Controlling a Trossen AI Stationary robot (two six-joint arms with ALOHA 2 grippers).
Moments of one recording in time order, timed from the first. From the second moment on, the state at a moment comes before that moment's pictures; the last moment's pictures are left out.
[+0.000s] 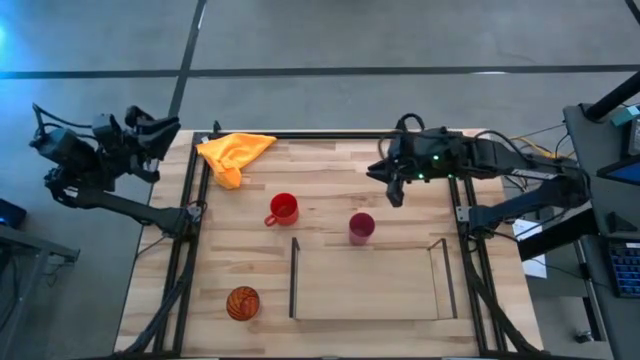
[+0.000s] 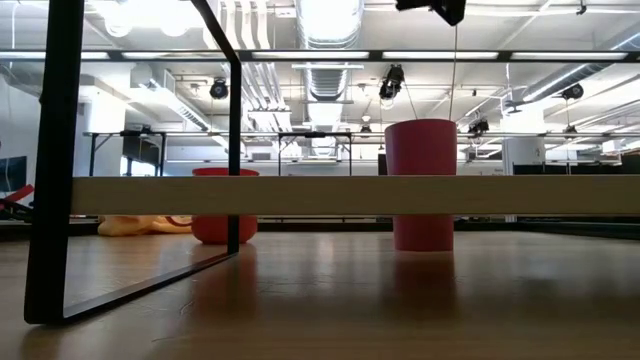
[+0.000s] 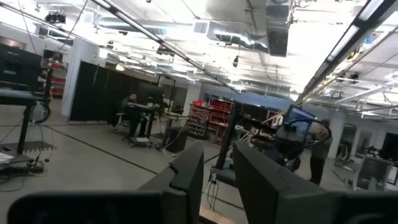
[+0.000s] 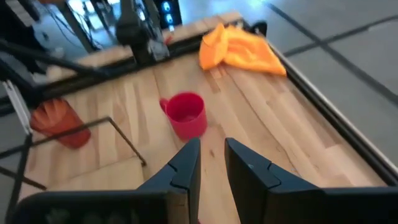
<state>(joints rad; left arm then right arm) -0.20 0.52 1.11 -0.25 -0.65 -0.02 -0.08 1.20 1.34 -0.70 0.09 0.23</state>
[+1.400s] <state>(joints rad) -0.20 0.60 1.11 -0.24 -0.62 -0.02 -0.08 1.60 1.38 -1.32 0.02 0.15</state>
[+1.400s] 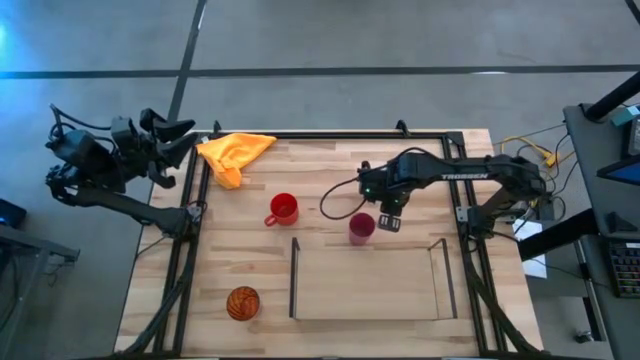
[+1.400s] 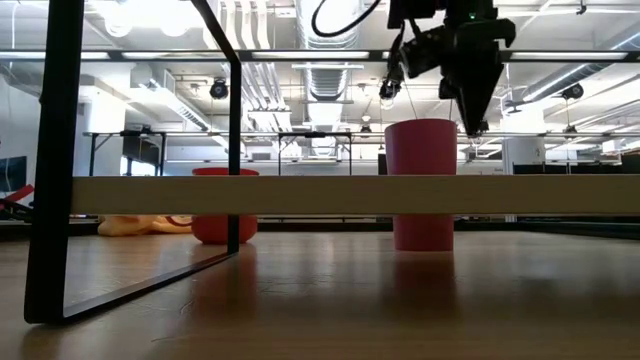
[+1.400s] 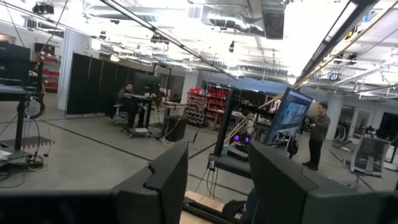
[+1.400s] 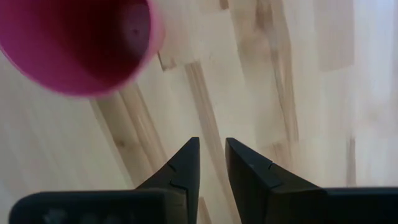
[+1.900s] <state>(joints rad) -0.20 0.59 1.11 -0.24 -0.62 -0.02 -0.08 1.57 1.49 -1.32 0.02 0.18</state>
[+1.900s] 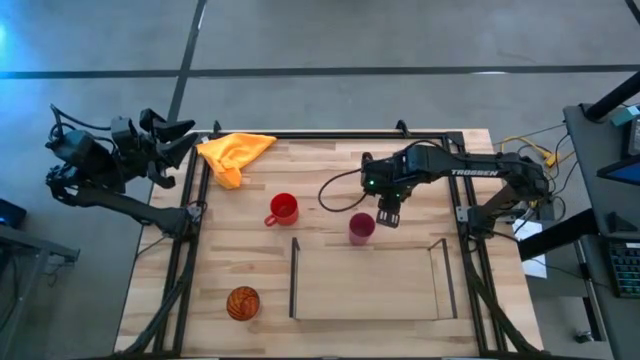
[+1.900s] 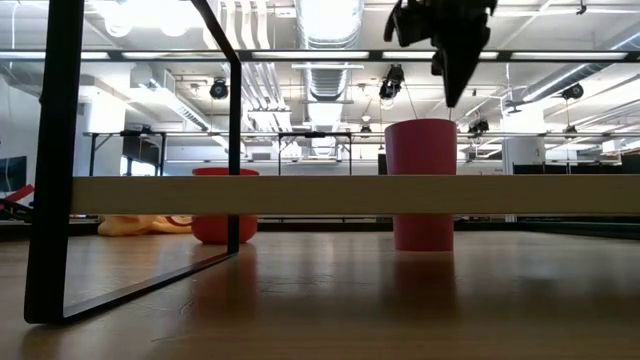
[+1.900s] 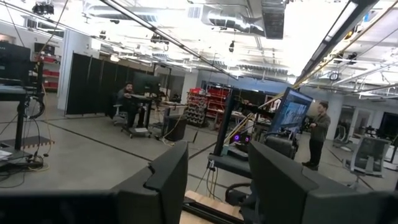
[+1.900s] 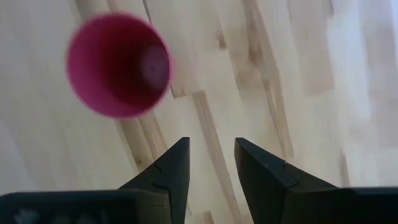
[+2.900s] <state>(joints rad) -0.20 0.59 1.11 -0.25 -0.63 -0.02 -0.07 1.71 1.52 -1.20 -0.04 0.34</state>
